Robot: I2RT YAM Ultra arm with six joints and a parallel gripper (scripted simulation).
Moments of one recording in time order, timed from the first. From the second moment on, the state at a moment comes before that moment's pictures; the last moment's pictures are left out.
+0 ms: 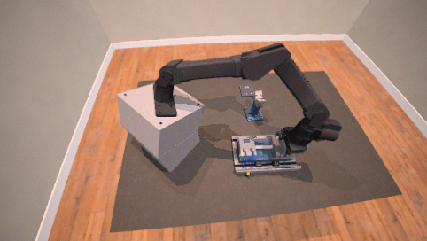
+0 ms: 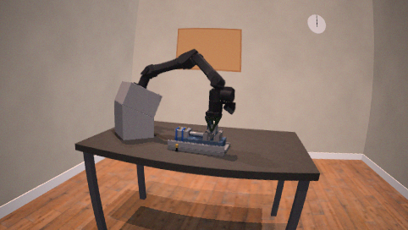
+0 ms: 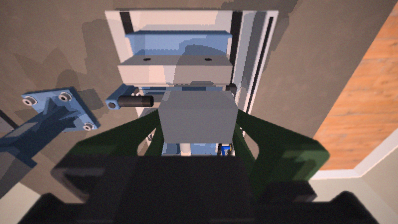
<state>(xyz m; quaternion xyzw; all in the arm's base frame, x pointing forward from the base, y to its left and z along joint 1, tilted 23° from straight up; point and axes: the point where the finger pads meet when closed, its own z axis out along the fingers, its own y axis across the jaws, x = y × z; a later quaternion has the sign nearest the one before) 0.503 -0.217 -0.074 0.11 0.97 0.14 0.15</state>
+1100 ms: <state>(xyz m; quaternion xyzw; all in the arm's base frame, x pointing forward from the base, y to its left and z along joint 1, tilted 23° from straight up) 0.502 -0.216 -0.077 0.11 0.97 0.14 0.15</state>
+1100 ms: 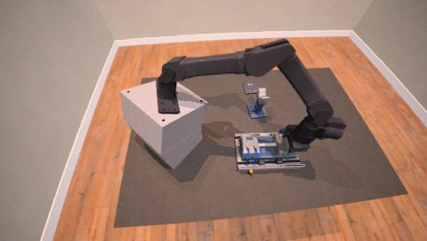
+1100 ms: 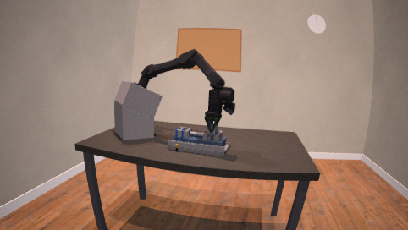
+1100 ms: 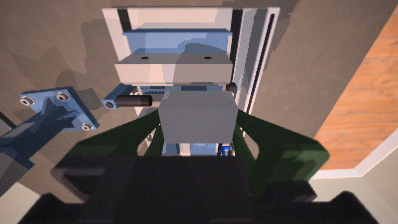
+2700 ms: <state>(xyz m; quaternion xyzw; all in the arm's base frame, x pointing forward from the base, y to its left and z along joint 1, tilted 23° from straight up) 0.501 -0.216 -0.078 0.12 0.97 0.14 0.15</state>
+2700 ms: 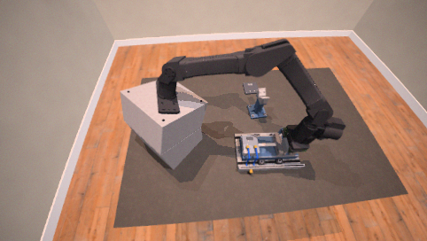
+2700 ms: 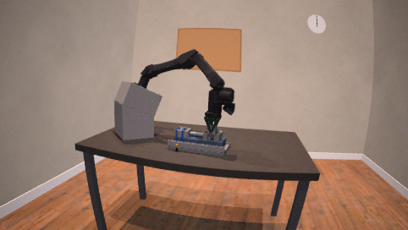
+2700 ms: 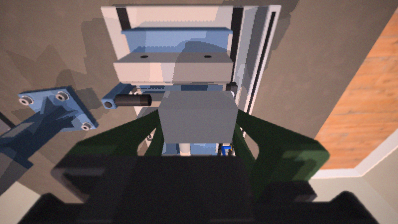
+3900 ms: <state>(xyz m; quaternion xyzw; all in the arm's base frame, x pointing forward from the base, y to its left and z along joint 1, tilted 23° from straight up) 0.502 -0.215 -0.078 0.12 0.97 0.14 0.15</state>
